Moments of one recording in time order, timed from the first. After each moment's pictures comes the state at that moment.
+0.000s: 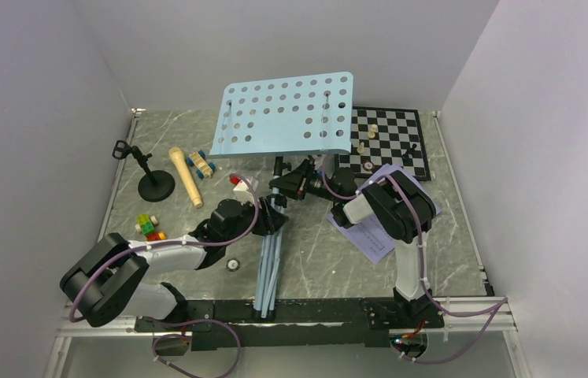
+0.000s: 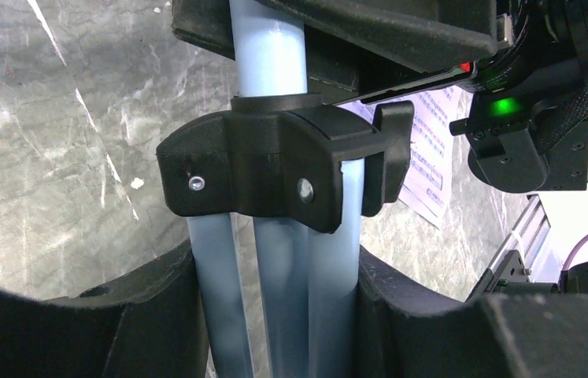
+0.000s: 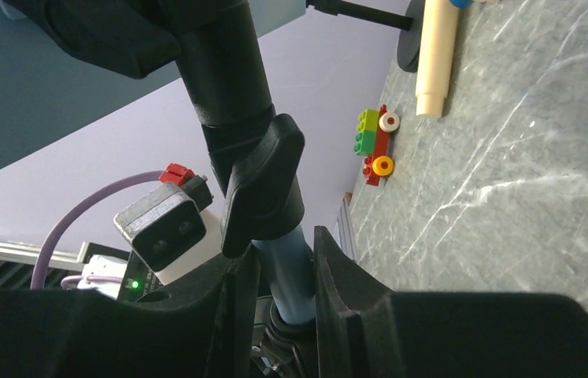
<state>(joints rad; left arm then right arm) -0.72 1.32 0.40 0.62 0.06 -0.68 0.53 2.05 0.81 1.39 -0.69 1.50</state>
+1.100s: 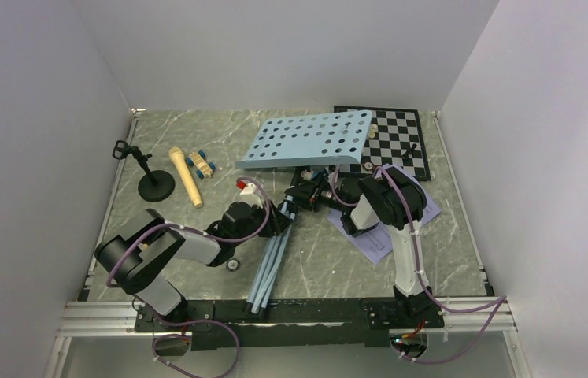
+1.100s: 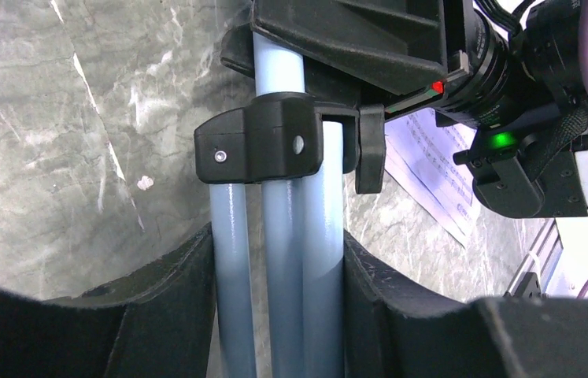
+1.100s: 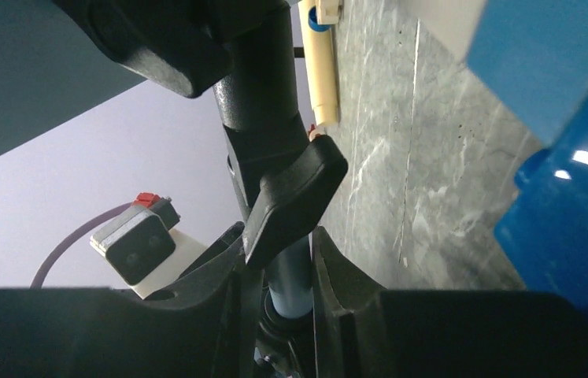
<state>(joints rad) -0.73 1.58 0.41 0.82 0.04 -0.76 0.43 2.22 0.73 1.43 -0.67 1.55</state>
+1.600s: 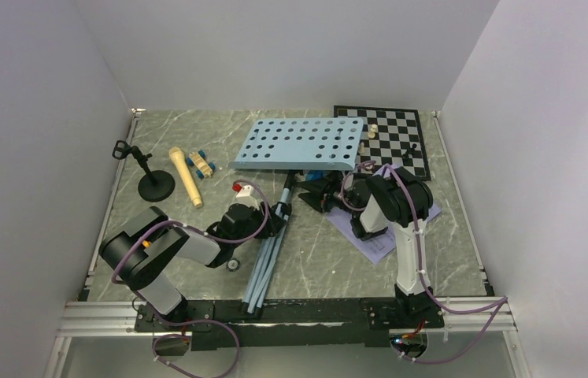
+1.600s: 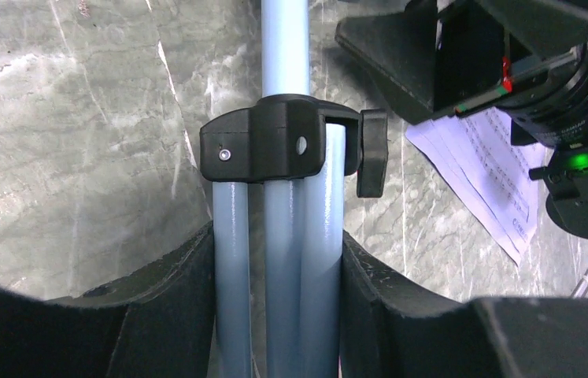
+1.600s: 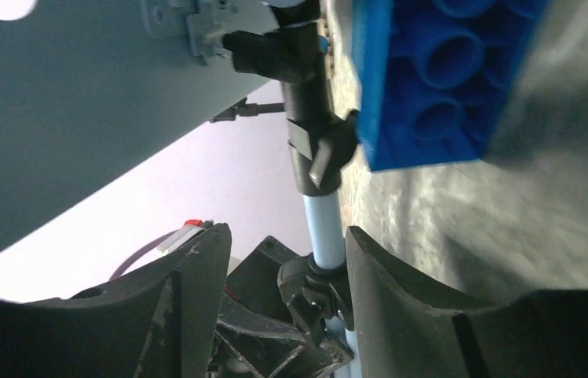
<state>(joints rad) -0.72 1.61 0.39 0.82 -0.02 -0.73 0.35 2.22 0.65 1.51 -0.61 1.61</state>
